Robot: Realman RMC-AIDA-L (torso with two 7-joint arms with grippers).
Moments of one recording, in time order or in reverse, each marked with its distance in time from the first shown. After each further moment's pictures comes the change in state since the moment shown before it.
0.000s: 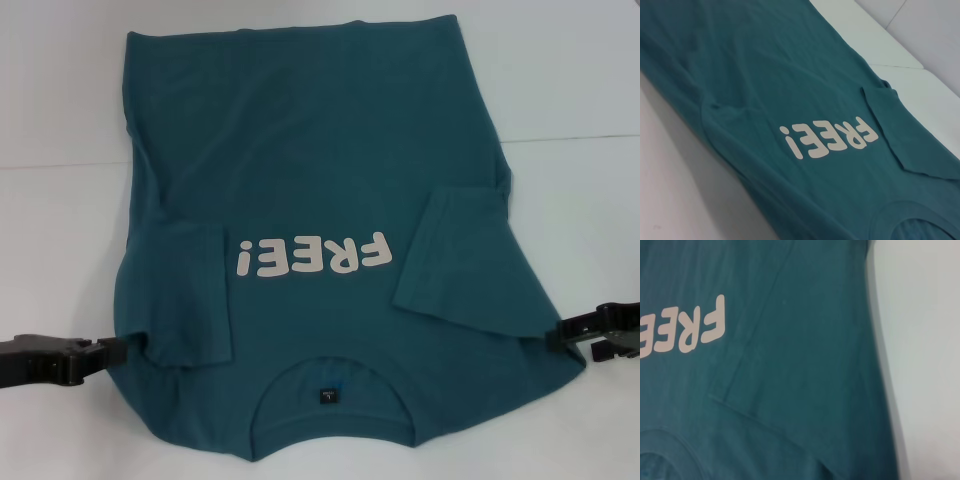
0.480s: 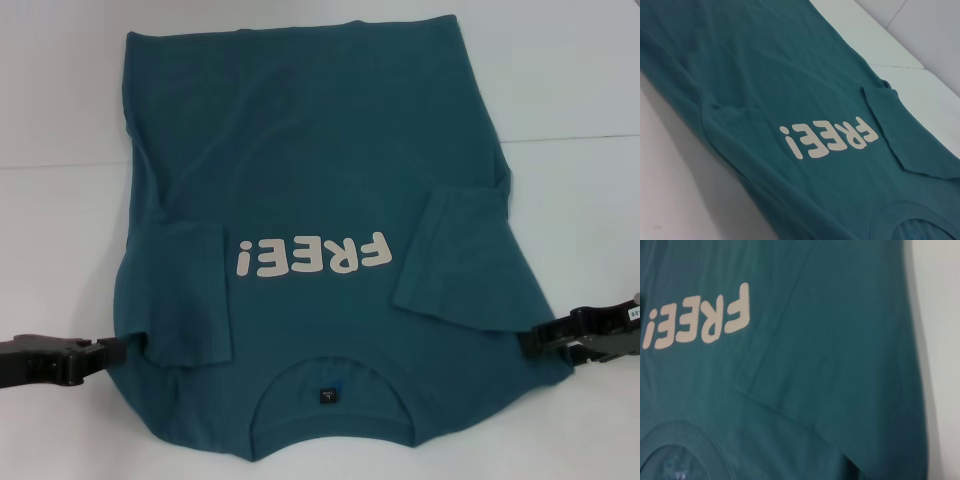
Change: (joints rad) left arm 0.000 0.000 0.000 0.000 0.000 0.000 0.000; right arm 0.028 0.016 -0.003 0.040 0.008 0.001 -0.001
